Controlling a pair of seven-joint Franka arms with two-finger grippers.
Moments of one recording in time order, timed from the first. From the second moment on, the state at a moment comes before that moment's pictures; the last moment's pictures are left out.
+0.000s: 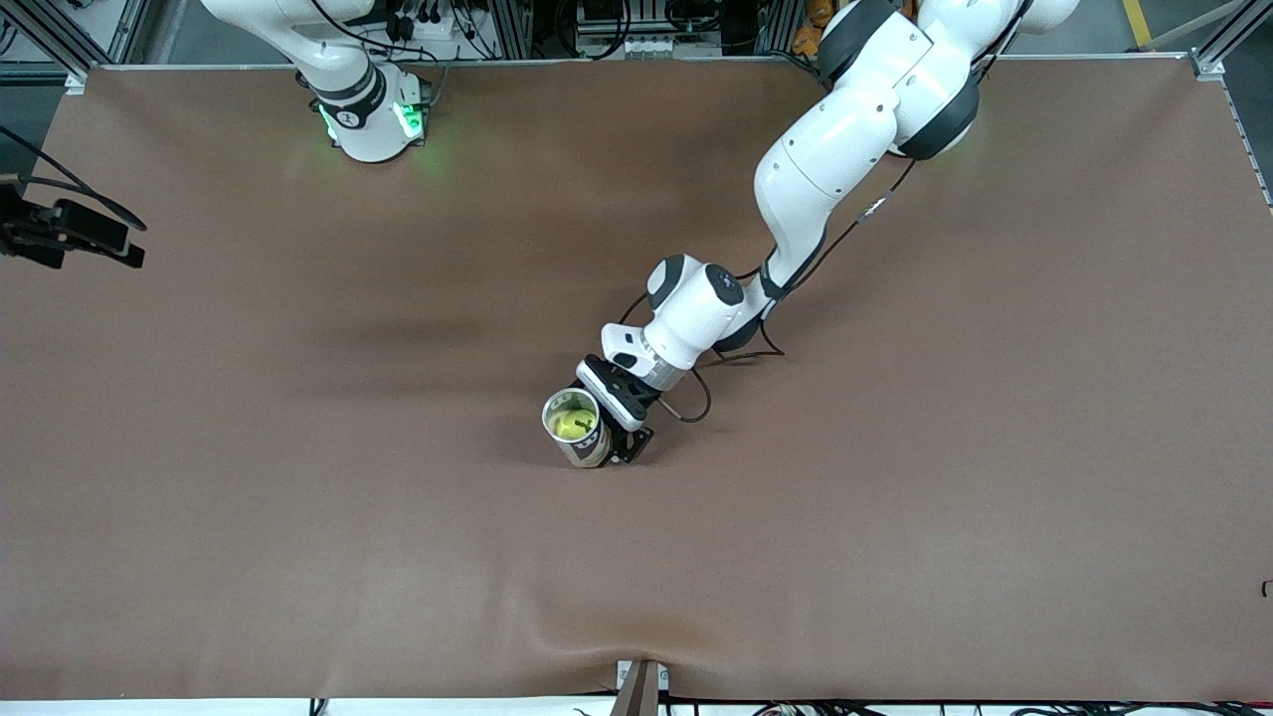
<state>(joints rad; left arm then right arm) -0.57 1.14 -0.36 -1.33 -0.38 3.35 0.66 0.05 0.00 -0.16 -1.54 0.08 1.45 -0.03</state>
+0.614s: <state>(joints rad) -0.57 1.13 -0.36 -1.37 -0.39 3.39 0.61 -0.01 -0.05 -0.07 -1.54 0.03 1.41 0.03</state>
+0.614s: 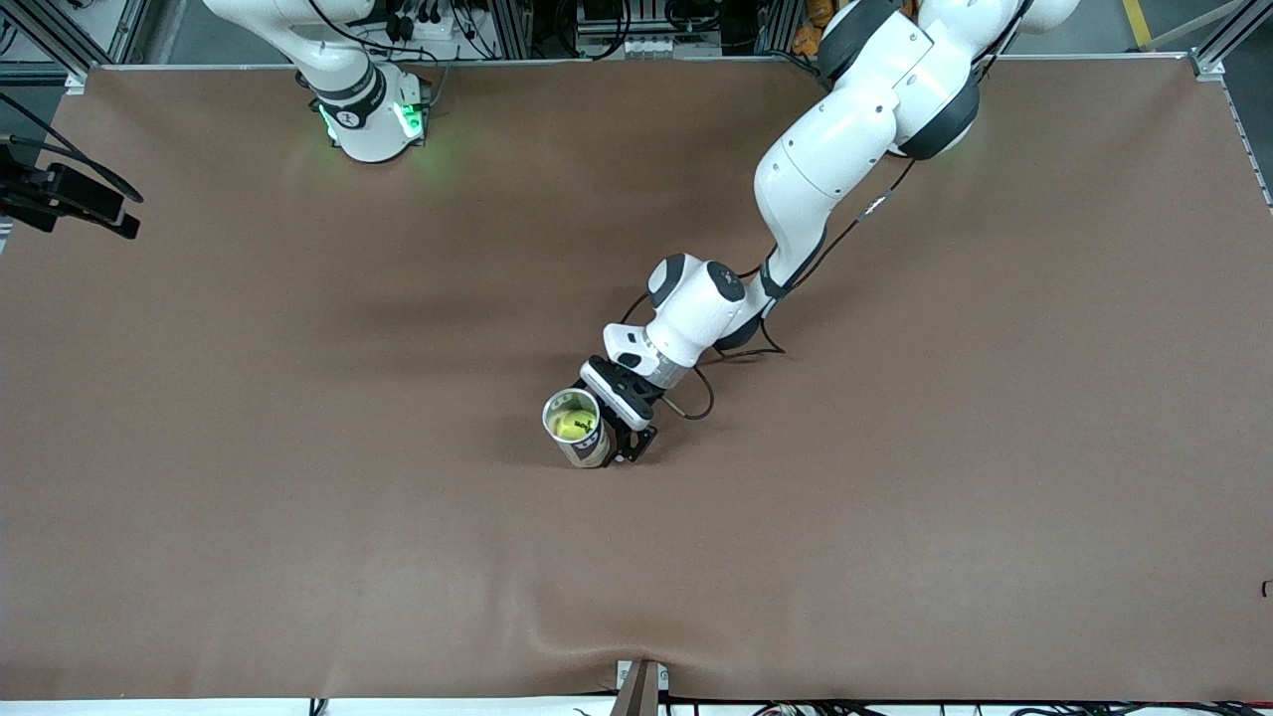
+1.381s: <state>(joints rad) -0.50 0.94 -0.36 -1.69 -0.39 3.40 0.61 0.00 -0.05 -0.09 -1.54 0.01 1.46 -0.04</state>
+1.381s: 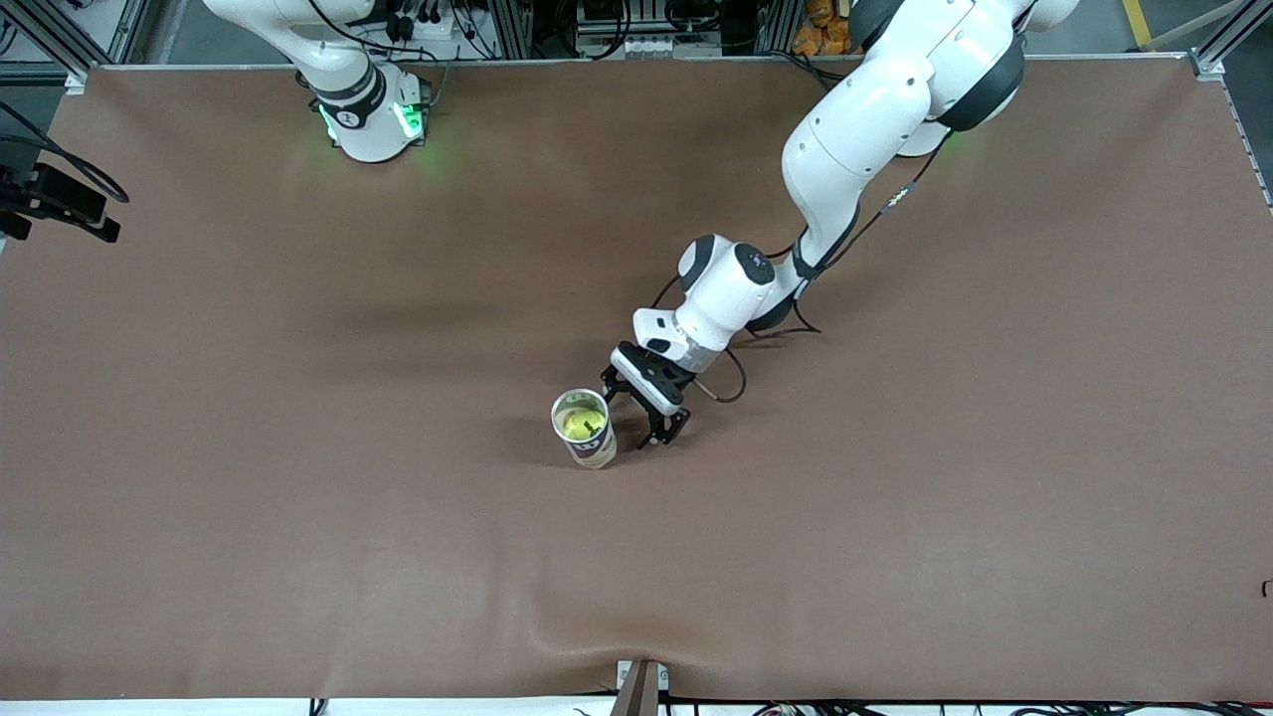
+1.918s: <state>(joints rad) -0.29 0.74 -0.42 -1.97 -0.40 3.41 0.61 0.00 -0.03 -0.08 -1.54 0.01 1.50 -0.08</state>
